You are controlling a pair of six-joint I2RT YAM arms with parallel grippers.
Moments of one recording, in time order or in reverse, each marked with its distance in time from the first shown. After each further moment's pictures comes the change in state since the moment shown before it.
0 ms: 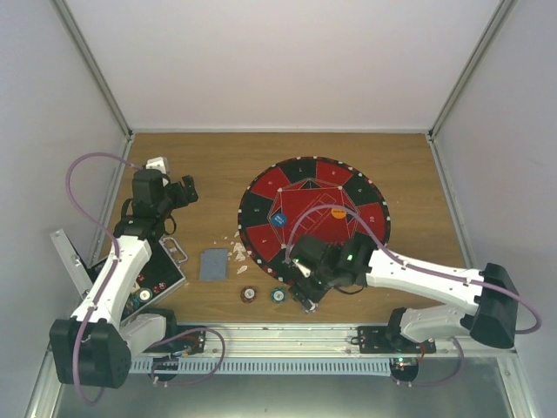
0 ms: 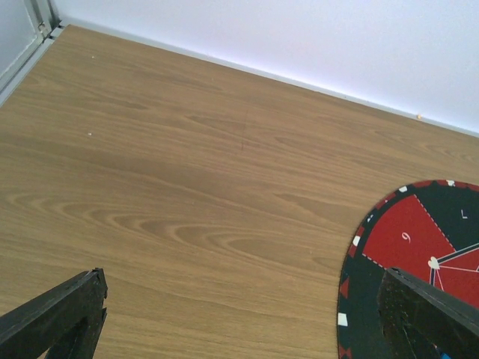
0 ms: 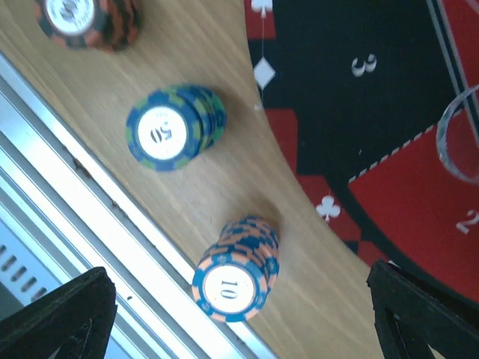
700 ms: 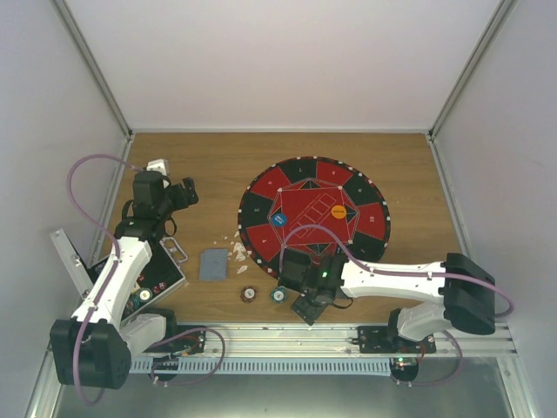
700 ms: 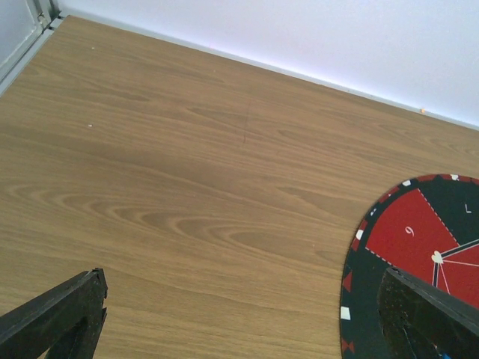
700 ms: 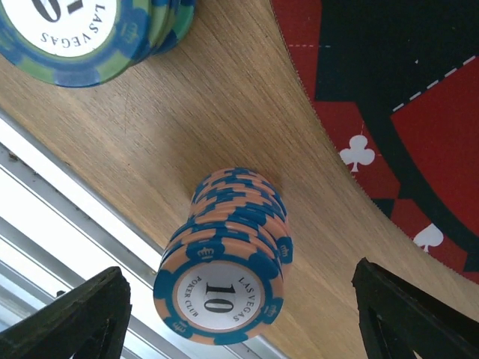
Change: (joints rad) left arm 0.000 -0.005 -0.018 0.000 0.001 -0.003; right arm 0.150 0.151 -0.088 -0.015 0.105 0.105
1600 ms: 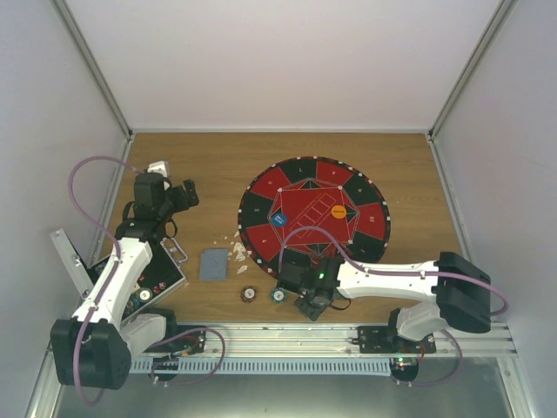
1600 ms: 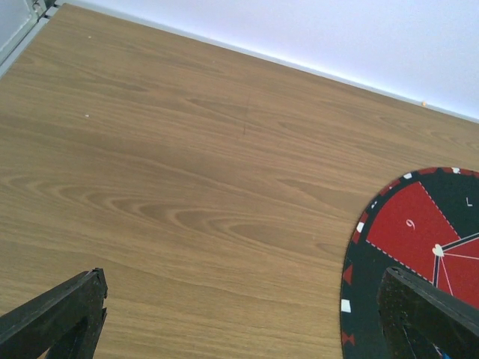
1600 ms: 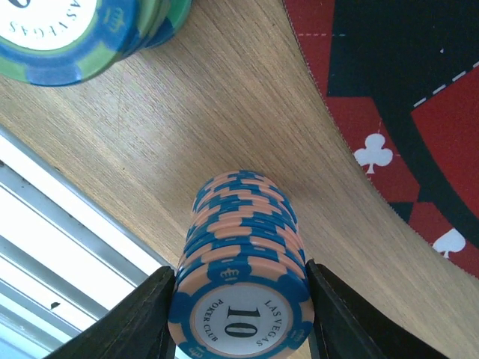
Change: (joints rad) left arm 0.000 -0.001 -0.015 0.000 0.007 -0.005; right arm 0.003 0.033 -0.017 0.028 -0.006 0.025
